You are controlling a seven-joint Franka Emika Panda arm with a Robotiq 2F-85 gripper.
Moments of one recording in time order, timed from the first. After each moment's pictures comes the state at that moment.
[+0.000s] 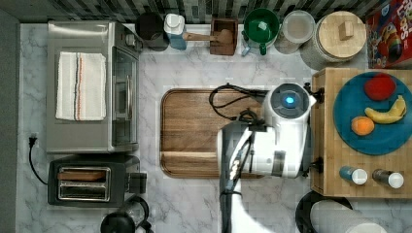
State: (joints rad) arm -0.14 0.09 -0.11 -2.17 -0.16 0.58 -0.91
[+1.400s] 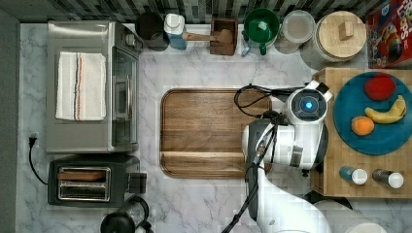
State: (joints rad) arm -0.26 0.30 -0.10 -2.14 -0.26 0.90 -0.99
